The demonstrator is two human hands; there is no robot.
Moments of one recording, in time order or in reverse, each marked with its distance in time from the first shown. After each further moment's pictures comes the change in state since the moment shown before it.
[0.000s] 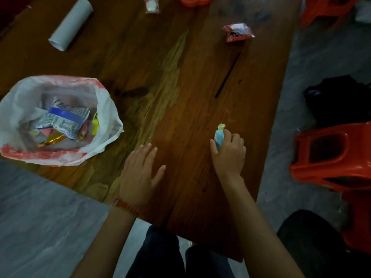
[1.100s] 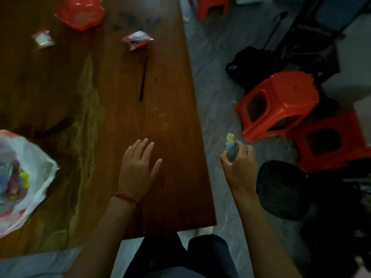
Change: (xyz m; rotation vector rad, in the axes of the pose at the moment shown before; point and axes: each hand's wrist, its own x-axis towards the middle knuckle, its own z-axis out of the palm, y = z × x) left_hand 0.036 0.092 0.015 0.004 -0.061 0.425; right_hand -0.104 0.104 -0.090 0.065 0.389 0.397
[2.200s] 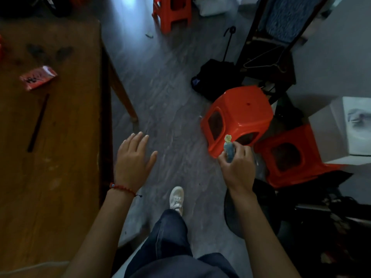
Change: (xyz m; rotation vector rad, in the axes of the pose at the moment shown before) left_hand 0.195 0.240 0.087 0.013 0.078 0.054; right_hand 0.211 0.212 -0.074 0.013 0.137 0.026
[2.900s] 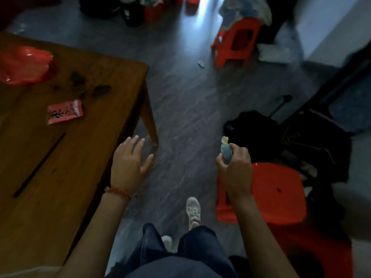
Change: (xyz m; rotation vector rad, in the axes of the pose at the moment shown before) left_hand 0.215 -0.055 -0.006 0.044 0.124 -0.359; right_hand 0.271 -0.089 0.148 0.135 -0.238 -0.330
